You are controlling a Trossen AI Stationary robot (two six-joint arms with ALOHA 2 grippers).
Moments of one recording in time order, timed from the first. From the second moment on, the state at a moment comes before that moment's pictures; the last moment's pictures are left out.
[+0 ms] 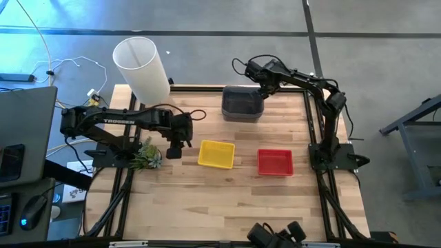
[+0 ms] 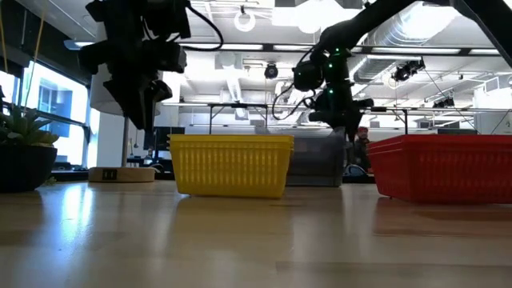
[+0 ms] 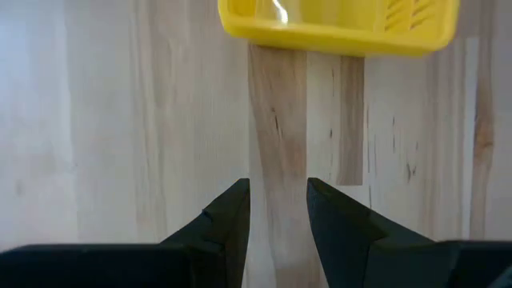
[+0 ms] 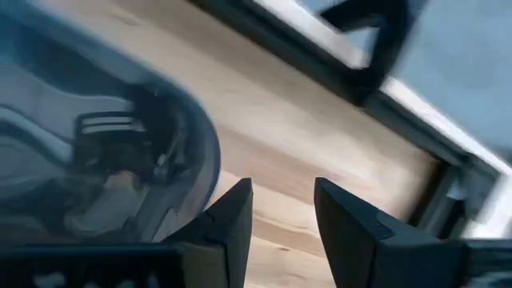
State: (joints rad) left arm 0.29 1.34 0.91 -0.85 0.06 0.17; right arm -0.69 1.95 1.62 -1.21 0.32 0.36
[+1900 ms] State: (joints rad) left arm 0.29 1.31 0.91 -0.70 0.07 0.06; right arm -0.37 1.81 1.62 -1.31 0.19 0.25
